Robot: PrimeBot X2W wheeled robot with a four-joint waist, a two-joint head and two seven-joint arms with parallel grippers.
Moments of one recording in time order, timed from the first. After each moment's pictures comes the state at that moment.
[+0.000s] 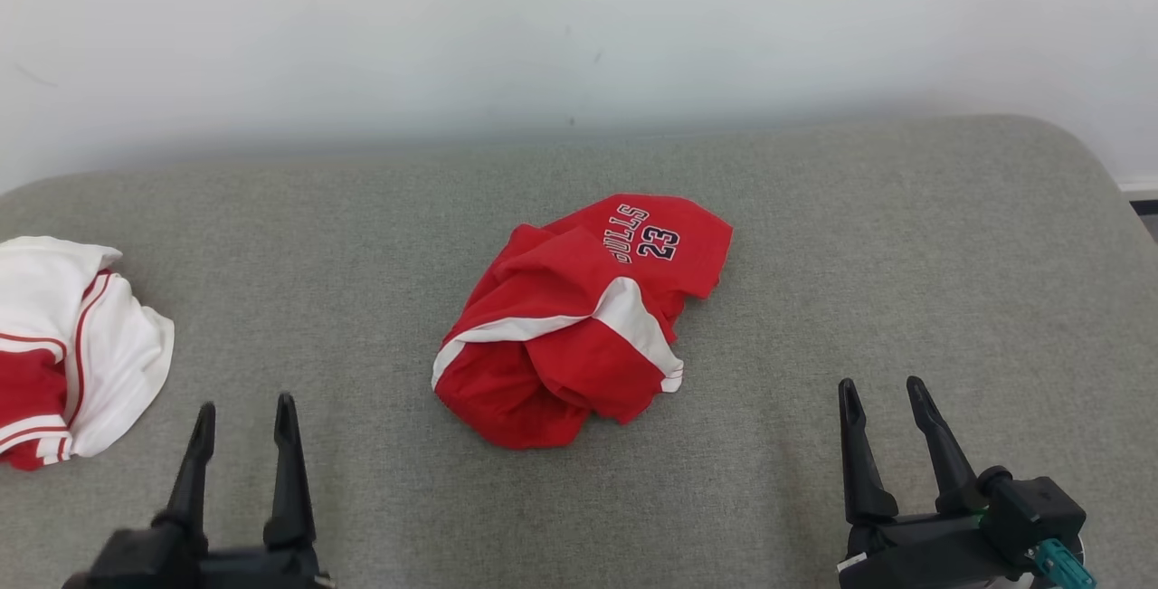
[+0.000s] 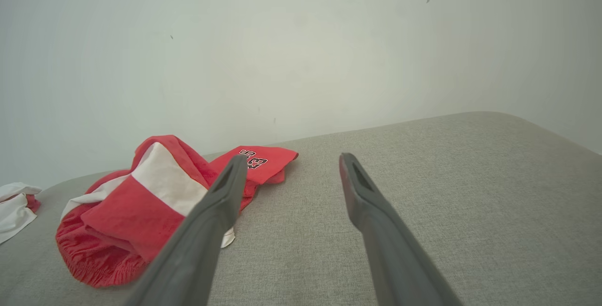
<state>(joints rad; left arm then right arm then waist) -0.07 0.16 -0.05 0.10 -0.31 -0.01 -0.26 -0.05 -0.05 0.01 0.15 0.21 0.13 -0.26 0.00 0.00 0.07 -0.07</state>
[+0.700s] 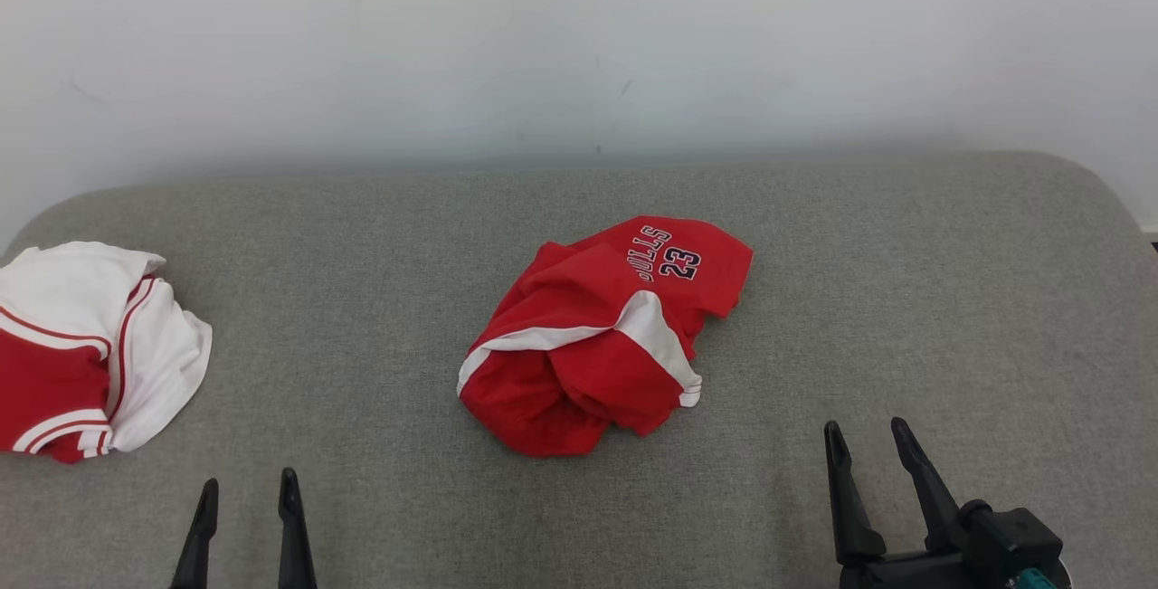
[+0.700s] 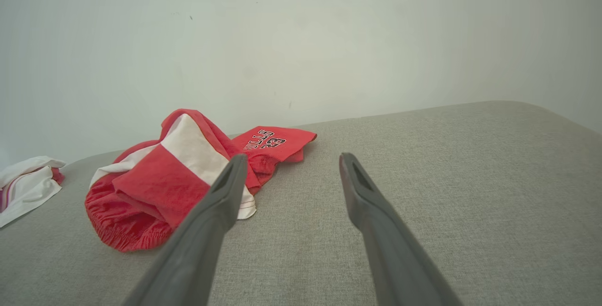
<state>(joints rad) 0.09 0.05 0.06 0.07 -0.18 -0.06 -0.26 0.01 -0.05 0.03 0.18 0.19 0.13 -0.26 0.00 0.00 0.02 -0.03</state>
